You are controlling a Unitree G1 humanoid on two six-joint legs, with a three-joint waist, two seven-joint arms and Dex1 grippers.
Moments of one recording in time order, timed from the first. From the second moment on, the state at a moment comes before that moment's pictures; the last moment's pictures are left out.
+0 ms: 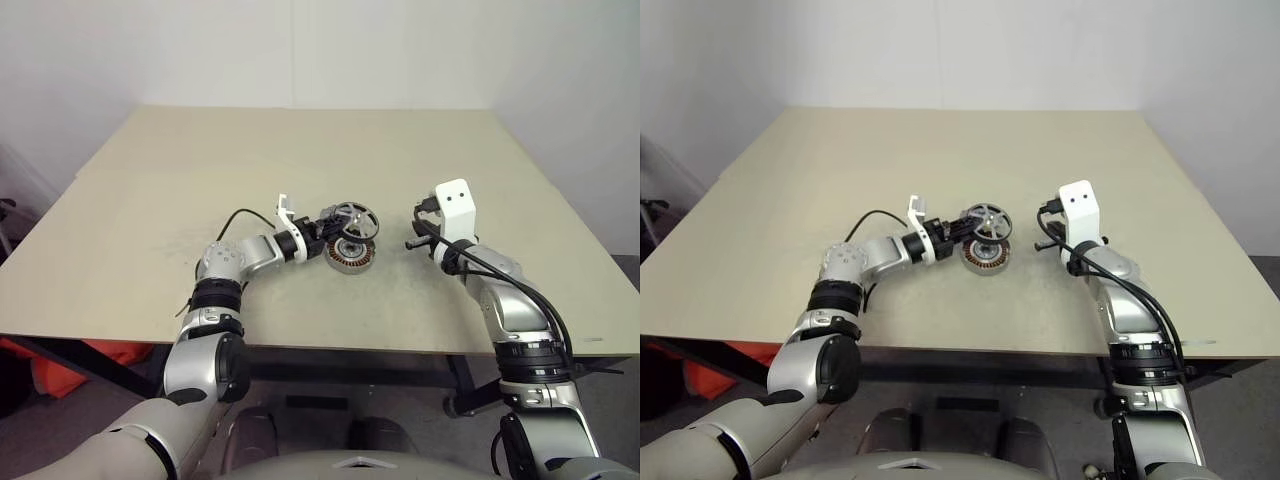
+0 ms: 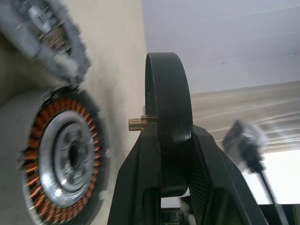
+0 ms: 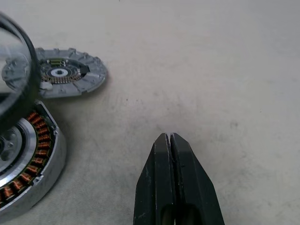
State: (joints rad) left arm -0.80 -0.03 0.43 0.70 -0.91 1.11 -0.32; right arm -0.38 -0.39 -0.07 -0.04 0.12 0.67 0.32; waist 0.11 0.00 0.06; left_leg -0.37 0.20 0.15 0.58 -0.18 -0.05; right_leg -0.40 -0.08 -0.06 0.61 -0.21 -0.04
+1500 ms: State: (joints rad) left arm -0.76 0.05 0.42 0.66 -0.78 1.03 -0.38; right arm -0.38 -0.37 -0.05 -0.06 0.14 0.65 0.38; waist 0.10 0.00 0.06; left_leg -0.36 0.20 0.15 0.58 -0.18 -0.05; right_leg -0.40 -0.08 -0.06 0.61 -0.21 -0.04
